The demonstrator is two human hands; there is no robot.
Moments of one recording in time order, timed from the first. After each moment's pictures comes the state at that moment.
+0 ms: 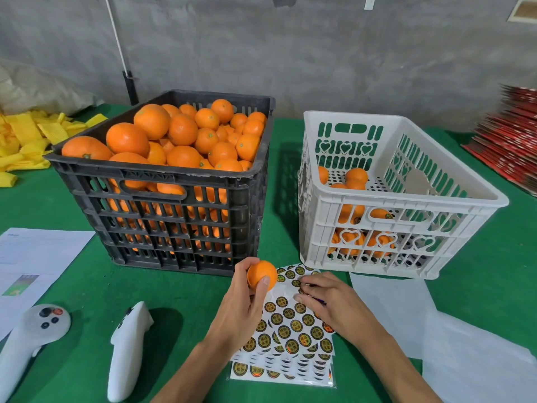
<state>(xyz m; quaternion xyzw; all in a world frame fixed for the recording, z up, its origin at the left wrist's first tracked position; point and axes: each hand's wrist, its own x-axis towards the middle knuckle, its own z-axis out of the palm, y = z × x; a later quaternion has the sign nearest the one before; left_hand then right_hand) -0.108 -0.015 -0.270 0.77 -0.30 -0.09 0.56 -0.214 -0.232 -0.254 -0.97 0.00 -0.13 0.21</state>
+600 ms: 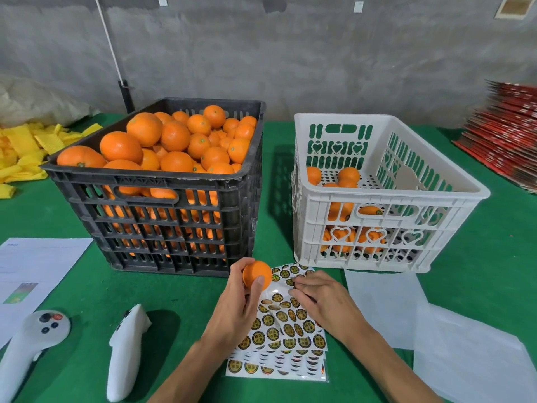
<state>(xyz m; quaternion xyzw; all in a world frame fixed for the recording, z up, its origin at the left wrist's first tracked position) -0.112 -0.016 -0.266 0.78 -0.33 -0.08 0.53 -0.216 -0.223 -0.260 -0.96 0.02 -0.18 0.22</state>
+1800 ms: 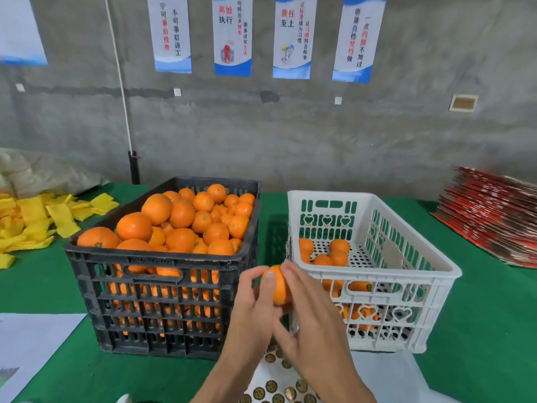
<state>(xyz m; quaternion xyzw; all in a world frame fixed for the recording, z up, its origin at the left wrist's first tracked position) -0.125 -0.062 -0.099 0.60 -0.20 -0.14 0.76 -0.202 -0.161 -0.114 -0.91 0.05 -0.39 0.15</state>
